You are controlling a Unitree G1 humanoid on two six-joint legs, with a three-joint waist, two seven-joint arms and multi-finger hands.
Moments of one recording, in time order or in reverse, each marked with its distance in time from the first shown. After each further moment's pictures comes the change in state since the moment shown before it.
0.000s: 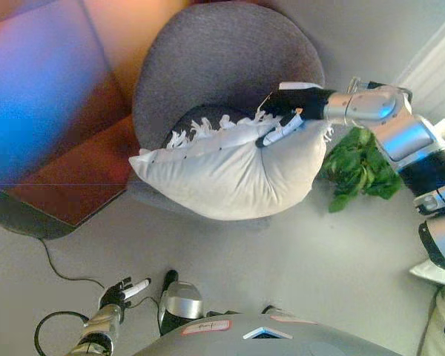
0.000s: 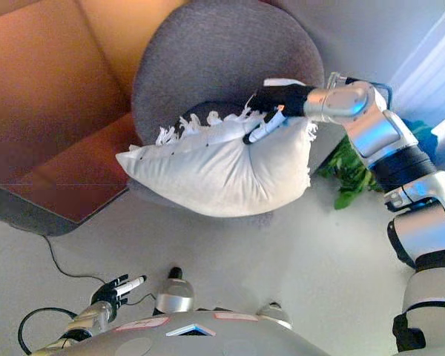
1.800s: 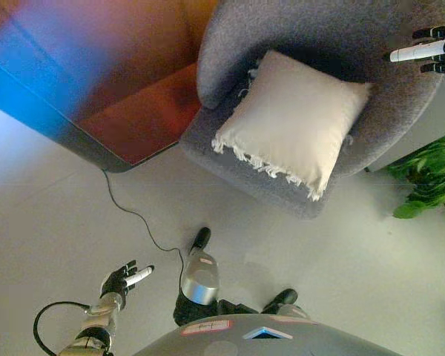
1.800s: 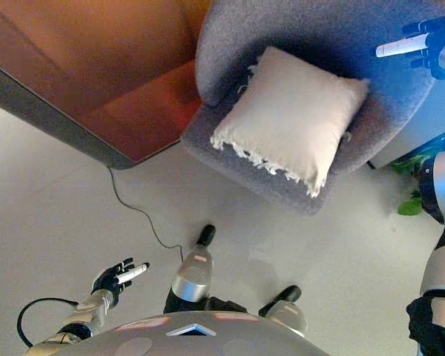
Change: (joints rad) left arm -0.035 0.022 -0.044 -0.004 -0.008 -0.092 -0.065; right arm -0.386 -0.090 -0.054 0.799 0.082 0.195 -0.409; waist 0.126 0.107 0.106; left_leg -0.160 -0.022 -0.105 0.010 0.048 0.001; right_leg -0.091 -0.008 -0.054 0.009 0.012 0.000
